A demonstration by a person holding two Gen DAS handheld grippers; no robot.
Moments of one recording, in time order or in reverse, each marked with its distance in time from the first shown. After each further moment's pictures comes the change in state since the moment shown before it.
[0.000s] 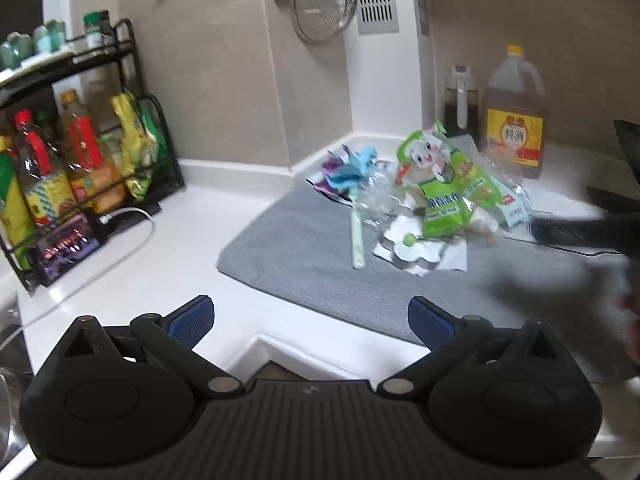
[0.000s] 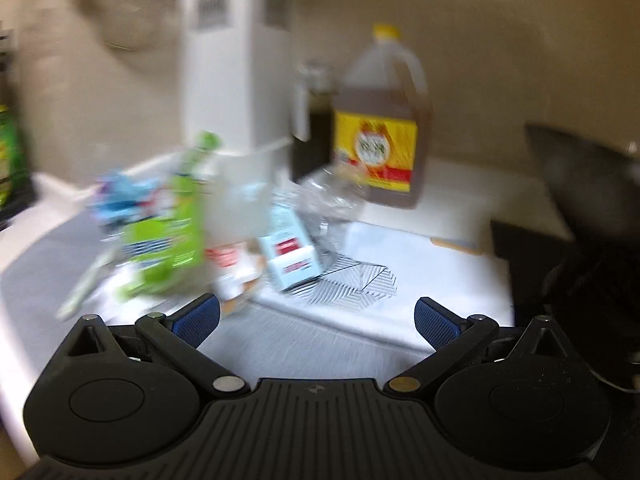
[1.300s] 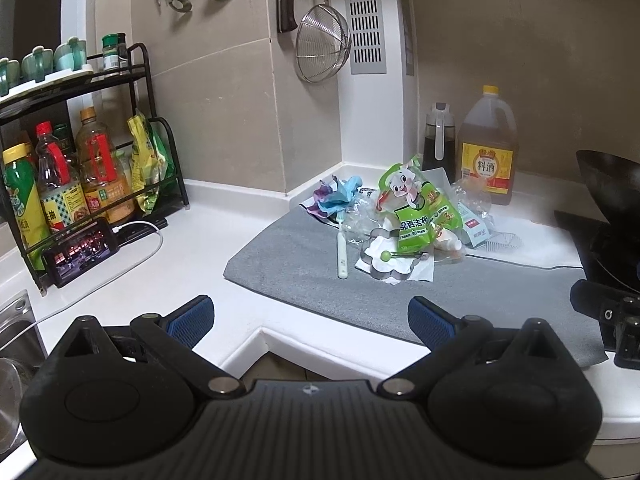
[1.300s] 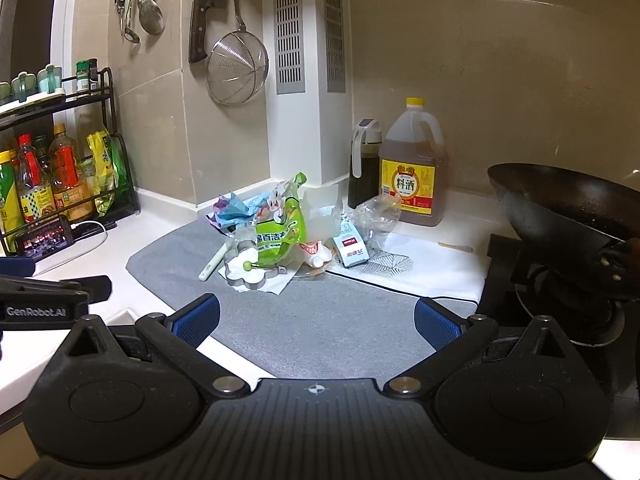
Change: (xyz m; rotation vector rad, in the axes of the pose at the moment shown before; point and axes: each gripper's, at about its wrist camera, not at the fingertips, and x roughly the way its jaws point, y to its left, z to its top) left arm -0.072 0.007 -0.007 -0.024 -0.059 -0.051; right arm -0.173 0.000 -0.026 -0.010 -0.091 0.147
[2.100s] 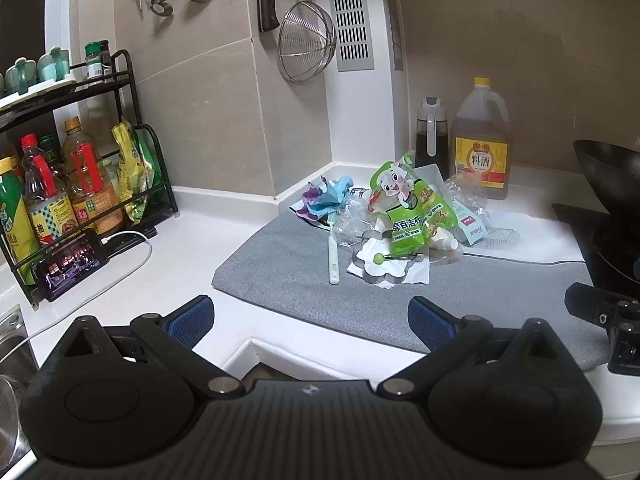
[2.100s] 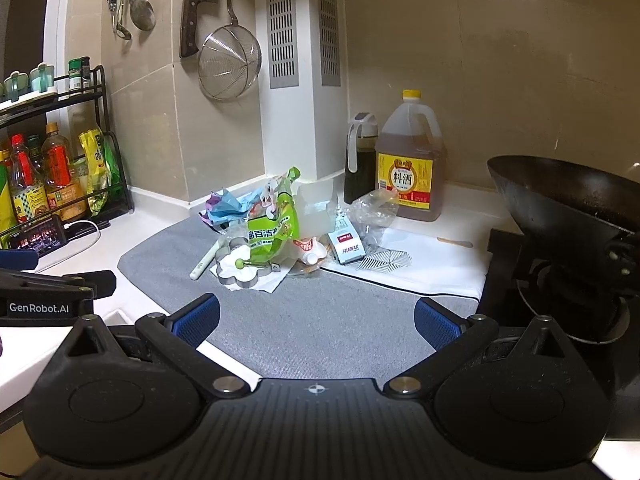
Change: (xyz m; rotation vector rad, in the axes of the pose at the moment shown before) left arm 0.017 -0.009 0.003 0.038 -0.003 -0.012; right arm 0.016 -0.009 -0.003 0.013 0.011 -0.006
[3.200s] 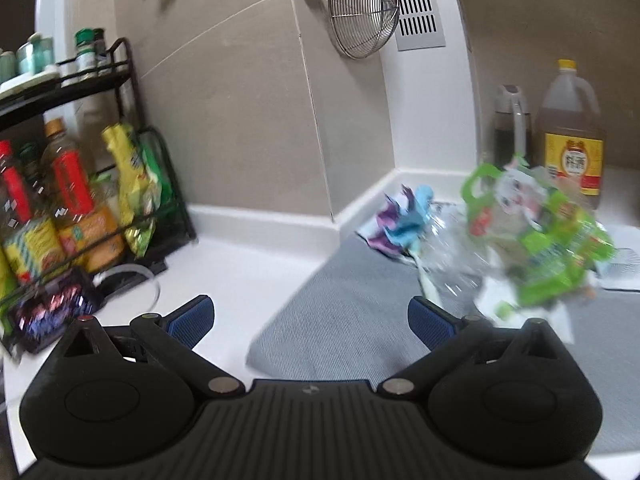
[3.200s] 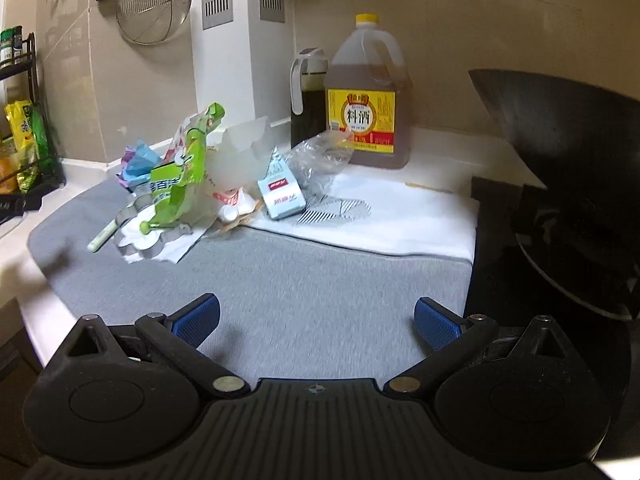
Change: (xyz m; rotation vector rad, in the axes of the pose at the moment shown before) left arm 0.172 0.058 0.031 0.039 -0.055 0.099; right arm 0.113 -0.045 -0.033 0.036 0.075 -0.114
